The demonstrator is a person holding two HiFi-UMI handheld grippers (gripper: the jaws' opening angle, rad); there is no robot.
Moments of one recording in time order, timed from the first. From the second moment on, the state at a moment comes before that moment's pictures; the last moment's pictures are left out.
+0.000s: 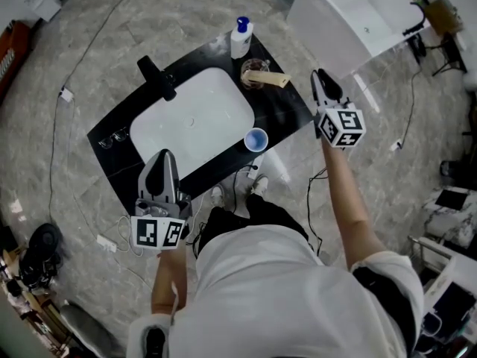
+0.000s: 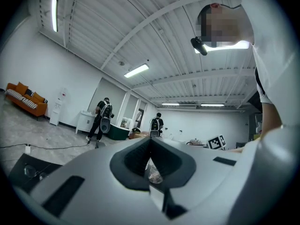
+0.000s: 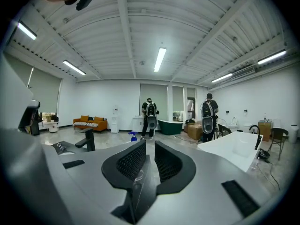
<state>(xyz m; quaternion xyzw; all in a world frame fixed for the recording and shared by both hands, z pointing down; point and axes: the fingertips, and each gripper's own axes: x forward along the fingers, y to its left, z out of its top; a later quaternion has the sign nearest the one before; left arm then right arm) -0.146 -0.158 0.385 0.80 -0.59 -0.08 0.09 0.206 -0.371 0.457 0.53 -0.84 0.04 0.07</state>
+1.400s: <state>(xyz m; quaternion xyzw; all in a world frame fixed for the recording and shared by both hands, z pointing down) -0.152 -0.149 0.360 0.82 -0.56 -0.10 0.05 0.195 -0.189 0.322 0.52 -0.86 -0.01 -0.02</state>
